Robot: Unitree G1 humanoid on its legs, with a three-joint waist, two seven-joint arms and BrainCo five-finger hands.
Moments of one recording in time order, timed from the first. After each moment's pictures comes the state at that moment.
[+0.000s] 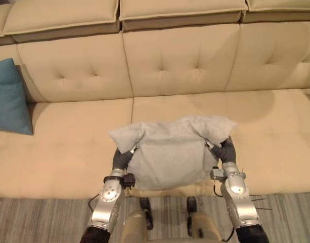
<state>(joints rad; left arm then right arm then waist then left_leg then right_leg) -0.01 0.16 -0.17 0.16 -0.22 -0.22 0.13 -0.05 -0.11 0.04 0.09 0.11 -0.19 -0.17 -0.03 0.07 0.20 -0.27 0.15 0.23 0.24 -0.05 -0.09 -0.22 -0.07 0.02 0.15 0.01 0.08</state>
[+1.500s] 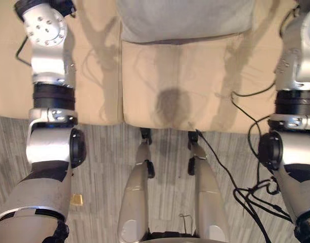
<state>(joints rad) -1.20 0.56 0.13 0.55 -0.13 -0.21 0.50 -1.19 -0.52 -0.20 0.34 0.24 -0.22 -0.52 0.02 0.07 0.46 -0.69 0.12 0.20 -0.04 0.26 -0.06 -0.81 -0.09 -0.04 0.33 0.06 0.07</state>
